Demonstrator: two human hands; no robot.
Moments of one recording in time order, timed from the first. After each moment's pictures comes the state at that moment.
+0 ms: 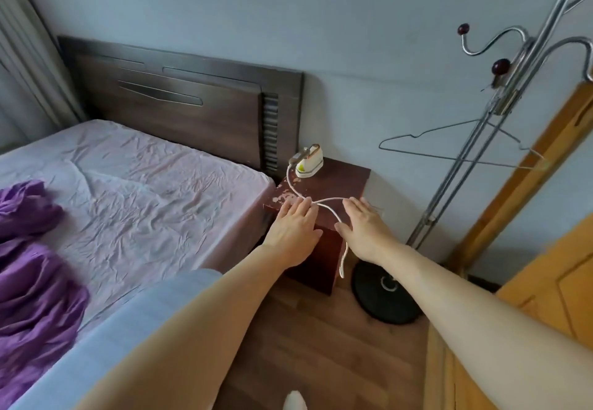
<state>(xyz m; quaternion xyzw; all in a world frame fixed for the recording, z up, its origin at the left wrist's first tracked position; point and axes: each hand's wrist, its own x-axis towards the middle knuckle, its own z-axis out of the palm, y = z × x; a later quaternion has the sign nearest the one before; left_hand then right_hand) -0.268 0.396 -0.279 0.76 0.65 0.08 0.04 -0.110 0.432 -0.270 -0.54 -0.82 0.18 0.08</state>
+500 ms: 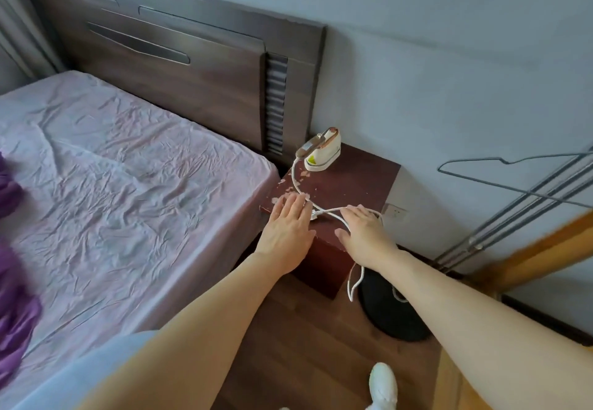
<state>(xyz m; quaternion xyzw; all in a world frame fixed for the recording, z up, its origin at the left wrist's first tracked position) -0.326 0.586 -0.370 0.72 0.69 0.07 0.05 -0.169 0.641 -0.362 -0.52 -0.83 0.21 -0.02</state>
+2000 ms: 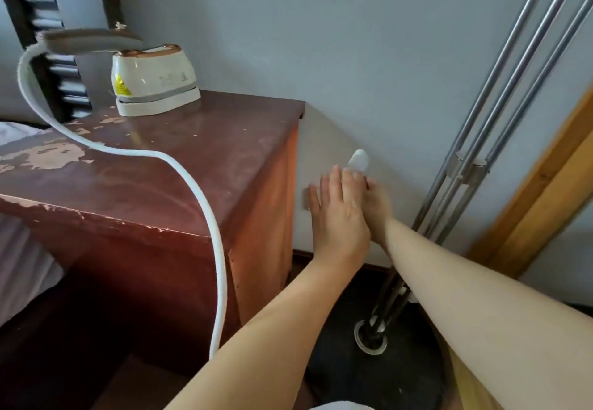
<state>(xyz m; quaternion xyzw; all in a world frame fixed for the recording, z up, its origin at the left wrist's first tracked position) -0.032 0.826 -0.769 0.71 0.59 0.39 0.04 0.040 0.899 -0.779 -0.62 -0.53 0.31 0.48</state>
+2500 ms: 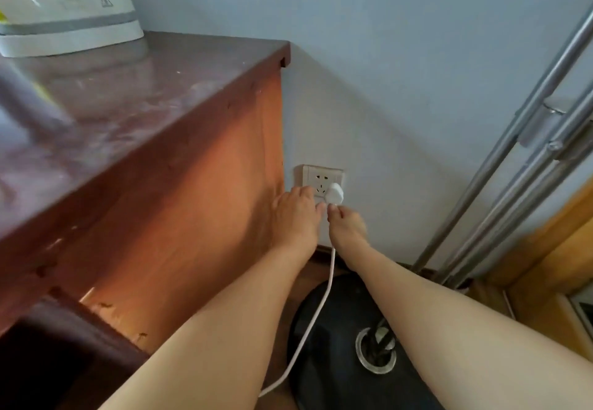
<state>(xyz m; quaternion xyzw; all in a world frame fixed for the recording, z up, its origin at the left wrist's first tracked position) -0.049 0.947 -0.876 0.69 0.69 0.23 0.06 0.046 0.986 -0.939 -0.67 -0.52 0.38 0.37</state>
